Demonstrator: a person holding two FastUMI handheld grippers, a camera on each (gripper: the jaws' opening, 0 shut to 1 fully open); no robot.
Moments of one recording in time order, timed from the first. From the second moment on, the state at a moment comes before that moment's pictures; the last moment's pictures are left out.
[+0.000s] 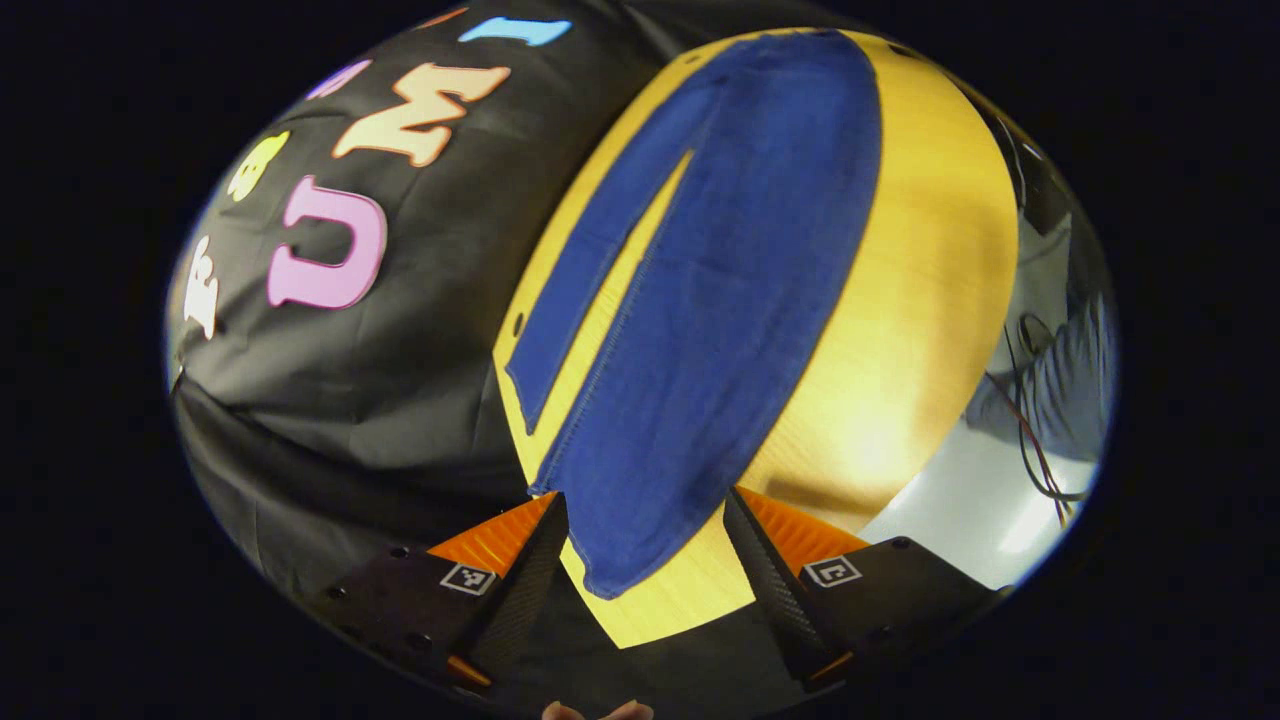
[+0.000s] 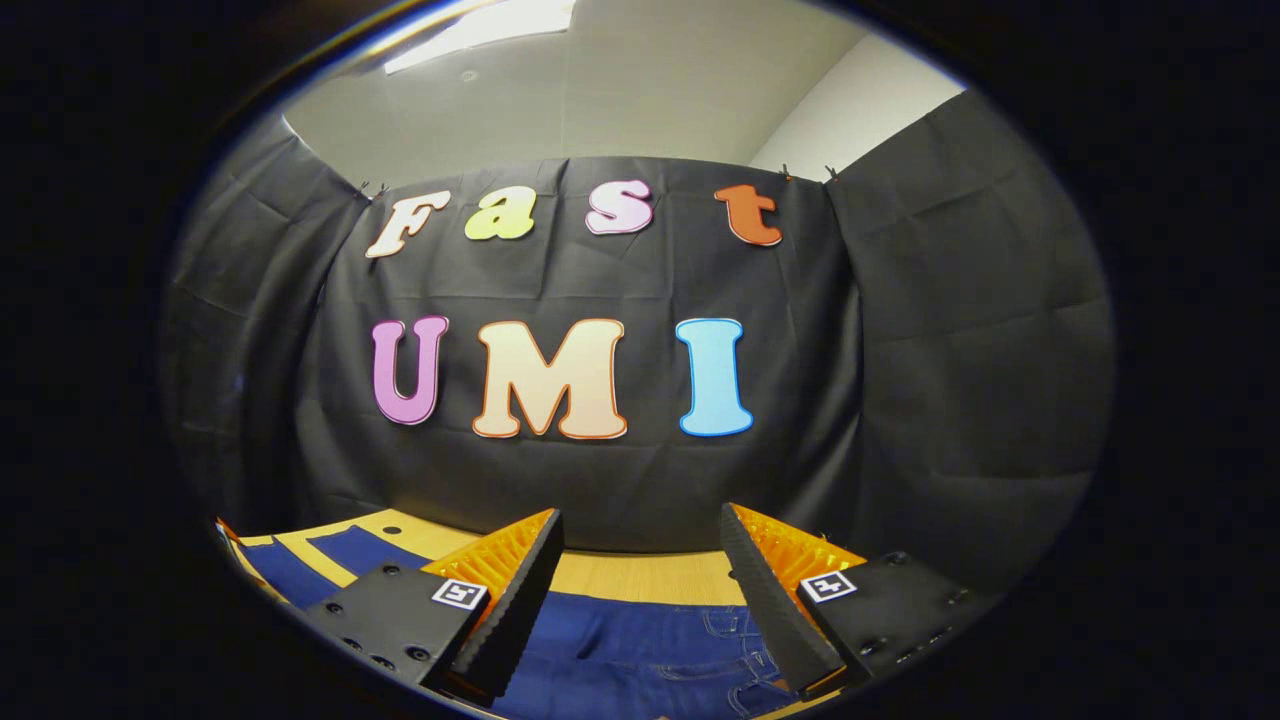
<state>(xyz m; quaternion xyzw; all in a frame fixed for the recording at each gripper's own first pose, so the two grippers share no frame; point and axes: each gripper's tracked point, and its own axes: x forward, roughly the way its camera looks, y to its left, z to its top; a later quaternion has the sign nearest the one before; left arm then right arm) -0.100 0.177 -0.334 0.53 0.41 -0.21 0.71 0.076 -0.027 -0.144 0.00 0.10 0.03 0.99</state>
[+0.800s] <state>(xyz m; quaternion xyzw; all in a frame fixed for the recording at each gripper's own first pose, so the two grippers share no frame) -0.070 0.179 -0.380 0.54 0.44 -0.26 0.66 0.075 -0.034 -0.173 -0.01 0.13 0.00 0.99</state>
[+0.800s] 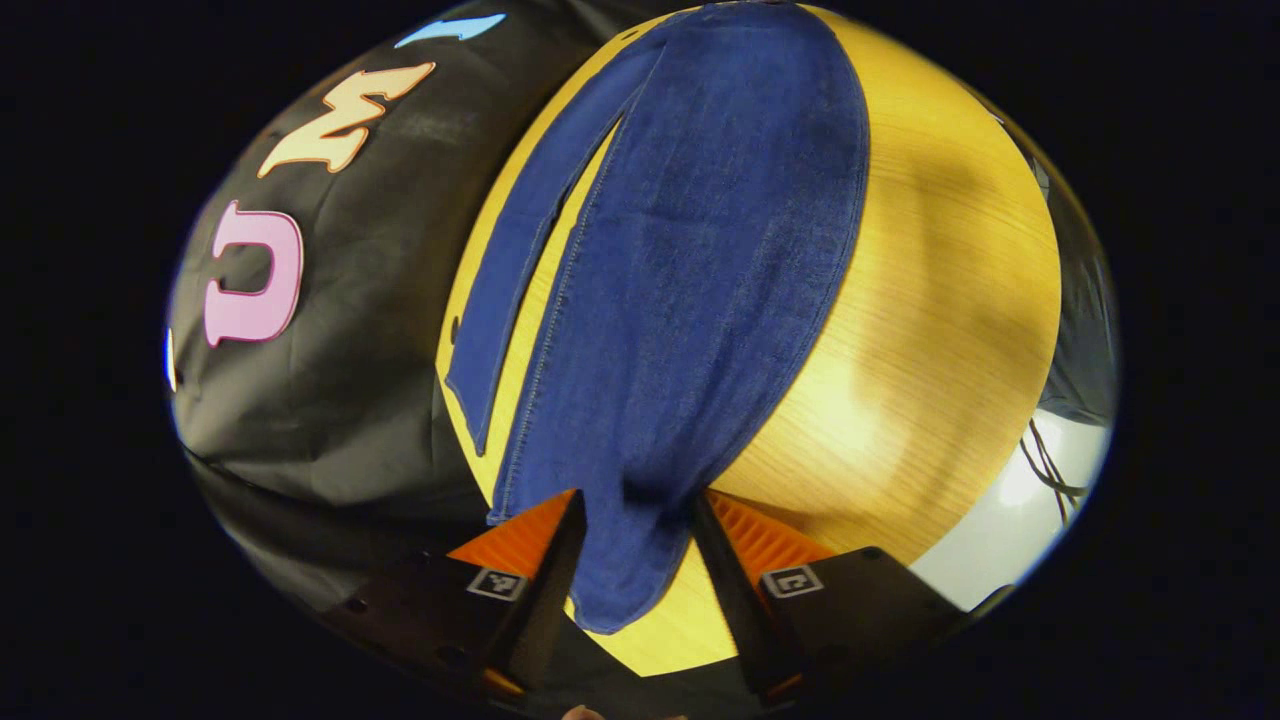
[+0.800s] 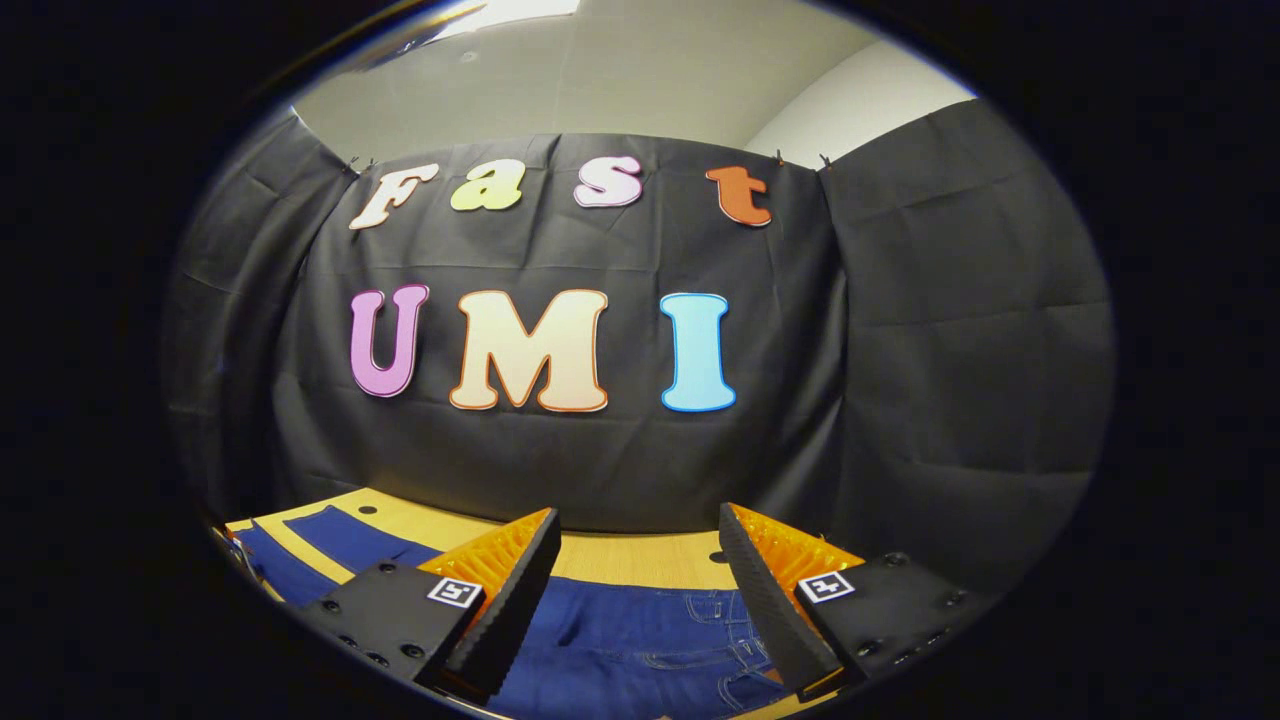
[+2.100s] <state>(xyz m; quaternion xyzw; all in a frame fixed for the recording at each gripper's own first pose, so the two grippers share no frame) -0.078 0.174 -0.392 0.54 0.46 -0.24 0.66 -0.088 -0.107 -0.403 -0.42 0.39 0.23 0.79</state>
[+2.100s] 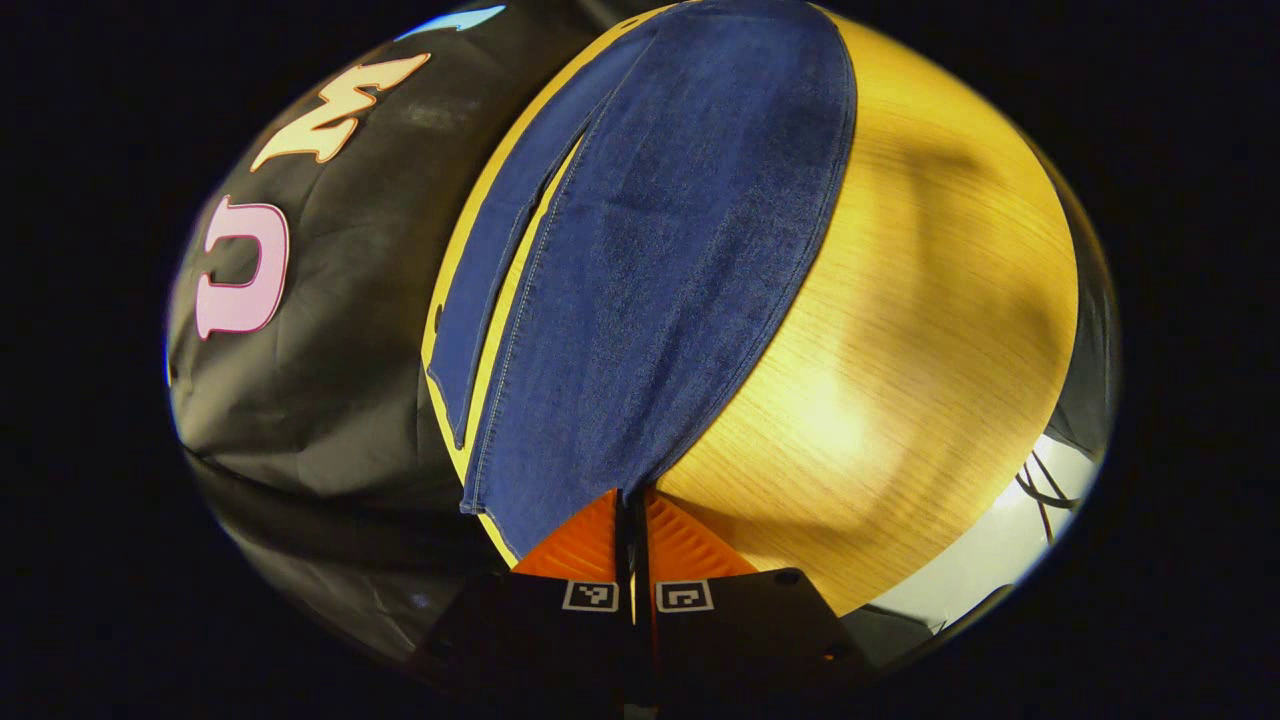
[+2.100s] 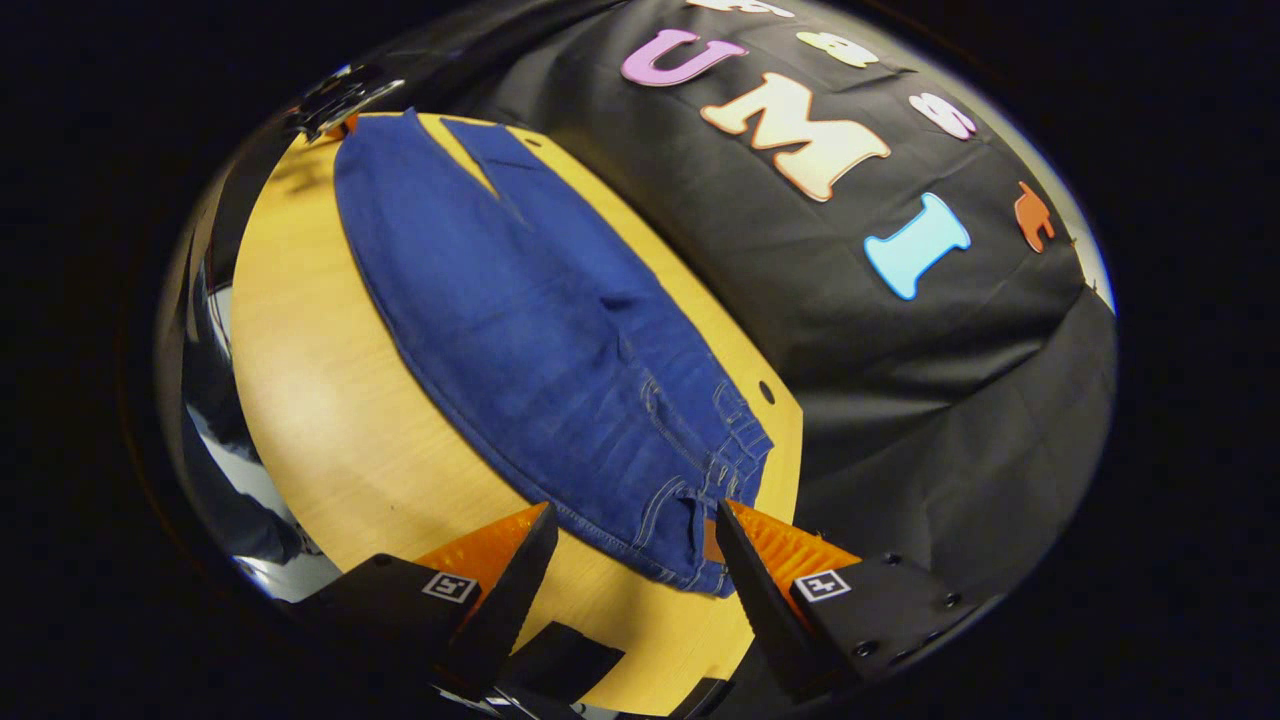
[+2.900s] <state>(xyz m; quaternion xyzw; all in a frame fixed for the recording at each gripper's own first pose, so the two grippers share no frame) -0.077 0.176 -0.393 0.55 0.45 -0.23 0.67 -0.081 -0.094 -0.476 -0.53 0.40 0.30 0.69</state>
